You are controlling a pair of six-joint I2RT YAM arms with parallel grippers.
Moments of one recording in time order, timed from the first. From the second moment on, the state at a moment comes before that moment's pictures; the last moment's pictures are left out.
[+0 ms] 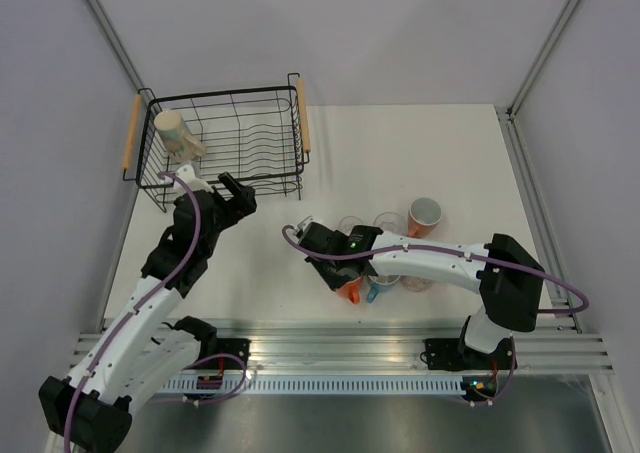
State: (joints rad) left arm -0.39 0.78 0.71 -0.28 -0.33 -0.66; right arm 1.14 1.65 1.21 -0.72 0.16 0.41
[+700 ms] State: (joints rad) left arm -0.39 0.94 0.83 -0.32 -0.41 -0.65; right arm 1.14 1.64 1.22 -0.72 0.20 0.40
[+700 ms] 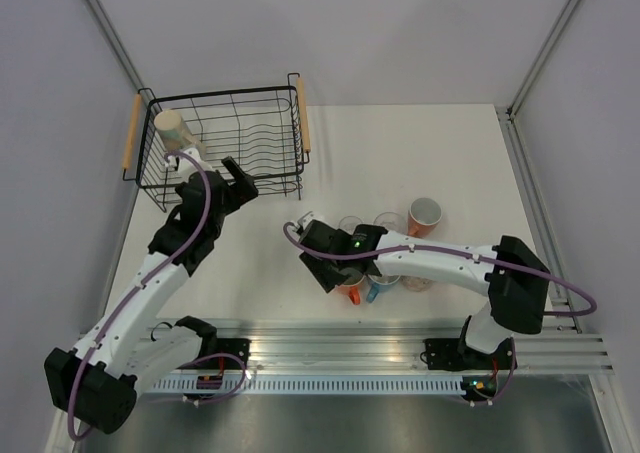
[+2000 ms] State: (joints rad) left arm 0.08 2.21 1.92 -0.44 -0.65 -0.48; right arm 1.14 1.19 1.07 -0.48 0.13 0.37
